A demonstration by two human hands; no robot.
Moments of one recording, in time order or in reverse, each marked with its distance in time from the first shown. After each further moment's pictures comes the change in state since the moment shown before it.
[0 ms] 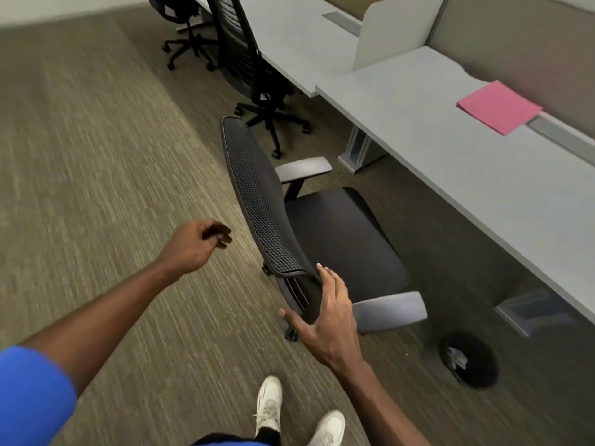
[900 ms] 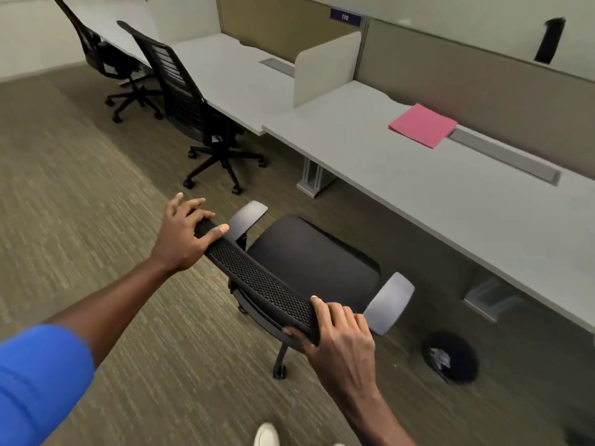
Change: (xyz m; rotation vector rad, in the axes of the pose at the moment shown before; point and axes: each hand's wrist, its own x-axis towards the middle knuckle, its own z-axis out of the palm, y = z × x) left_hand 0.103 0.056 0.004 0.403 0.240 0.526; right_hand -0.012 -0.005 -0.053 -0.586 0.394 -0.068
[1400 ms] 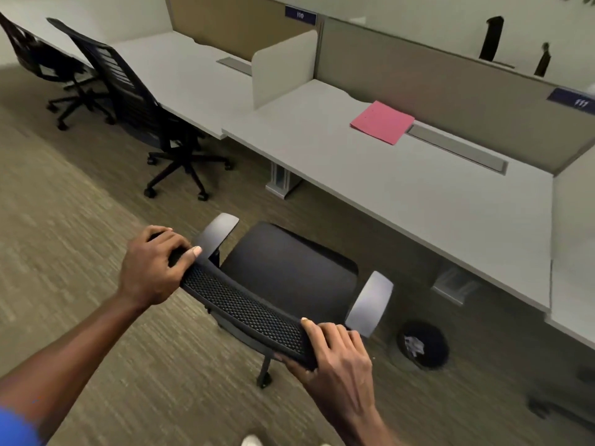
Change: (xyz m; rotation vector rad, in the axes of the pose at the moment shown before) left_hand -0.003 0.040 0.017 0.088 0.091 0.195; right_hand -0.012 0.042 -0.015 0.017 0.109 -0.005
